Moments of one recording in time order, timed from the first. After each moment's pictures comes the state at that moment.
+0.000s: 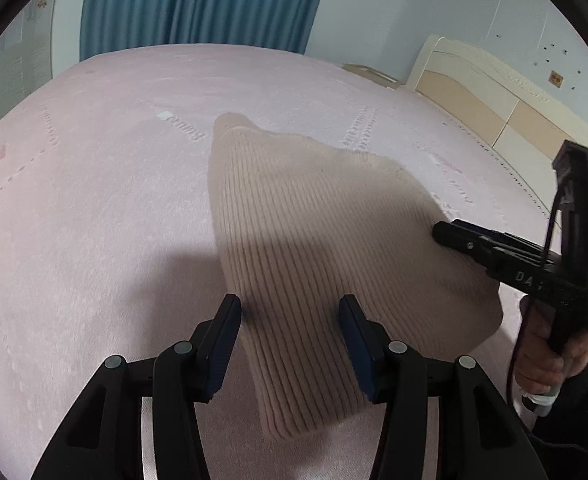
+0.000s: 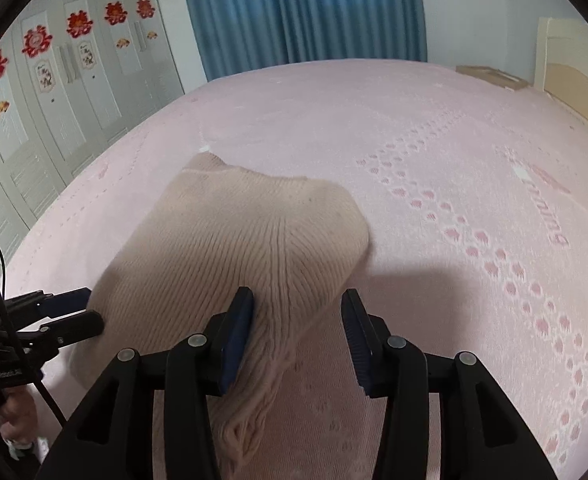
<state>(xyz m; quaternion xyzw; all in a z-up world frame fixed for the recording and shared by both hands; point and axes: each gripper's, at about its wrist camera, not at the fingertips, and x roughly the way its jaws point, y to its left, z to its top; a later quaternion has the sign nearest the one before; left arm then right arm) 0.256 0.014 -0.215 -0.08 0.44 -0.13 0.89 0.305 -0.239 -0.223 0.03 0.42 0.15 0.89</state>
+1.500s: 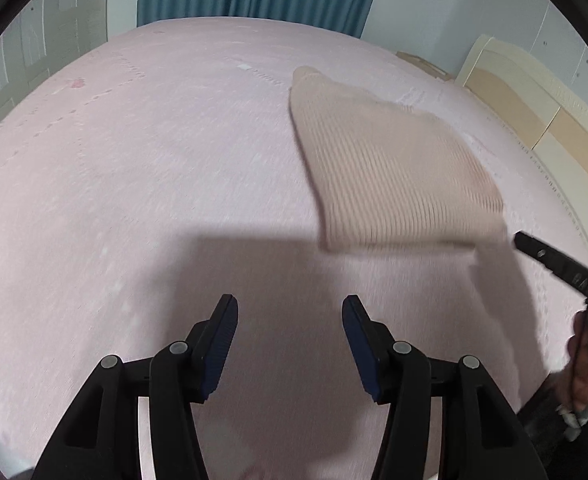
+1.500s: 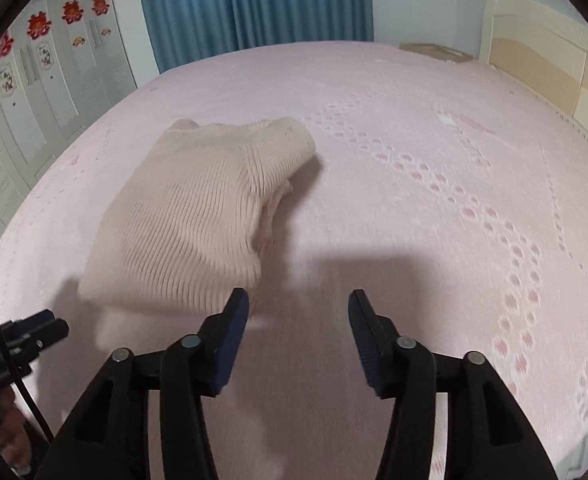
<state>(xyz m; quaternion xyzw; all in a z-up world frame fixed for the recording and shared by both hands) 0.151 0.051 -0.224 -0.09 0.48 -0.03 0.87 0.193 -0.255 -0.206 0.03 0.46 0.05 0.89</state>
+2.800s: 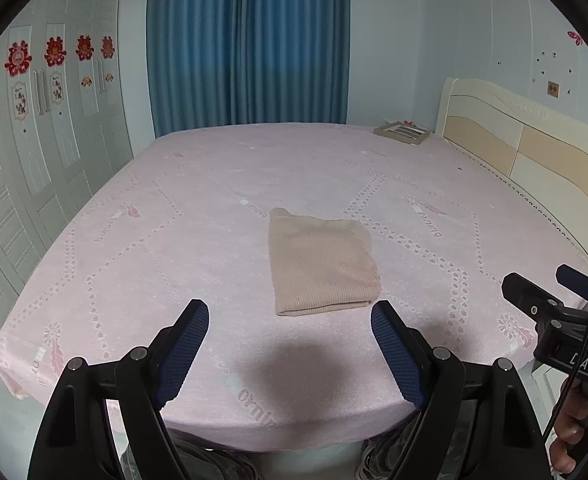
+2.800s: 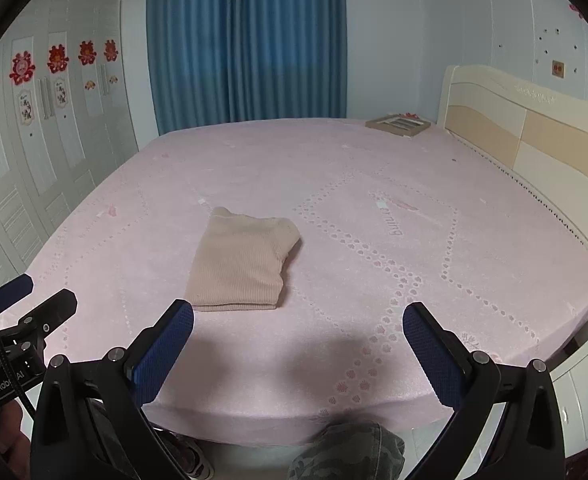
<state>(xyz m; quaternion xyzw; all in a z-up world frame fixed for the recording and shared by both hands) 0.014 -0.019 0.002 -0.01 0.34 0.00 0.94 0.020 -0.248 0.007 0.01 0.35 0.01 0.93</state>
